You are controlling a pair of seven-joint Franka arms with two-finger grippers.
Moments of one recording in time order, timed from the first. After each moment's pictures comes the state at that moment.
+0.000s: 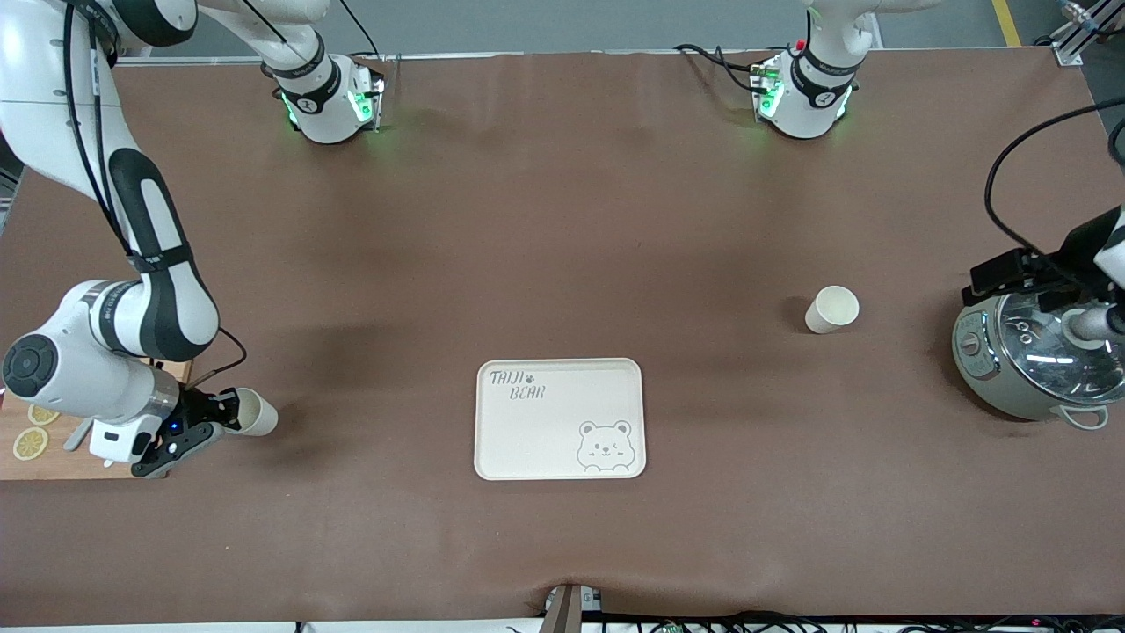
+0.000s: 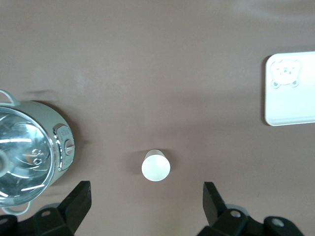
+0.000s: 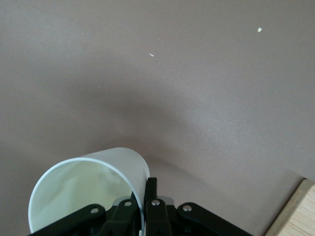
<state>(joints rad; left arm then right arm) -0.01 0.19 0.02 -1.33 -0.09 1.55 0.06 -0.16 0.67 0.08 -1.58 0.04 2.29 -0.68</state>
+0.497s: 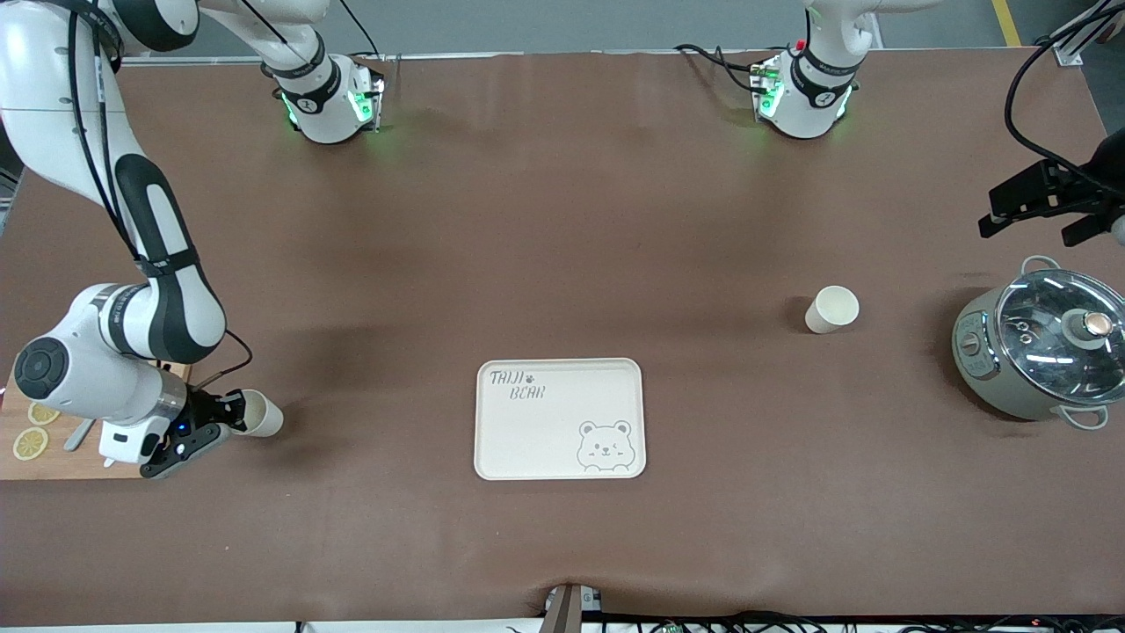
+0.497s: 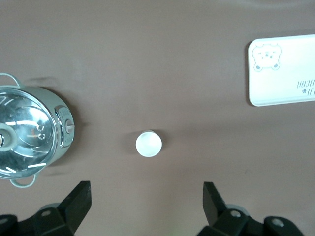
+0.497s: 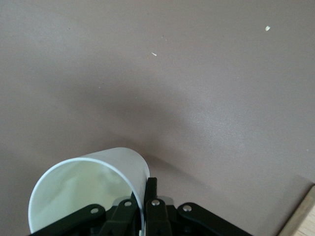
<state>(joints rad) -0.01 0.08 -0.01 -1.36 -0.09 1.45 0.05 -0.16 0.68 0.09 -1.60 0.04 2.31 -0.68</state>
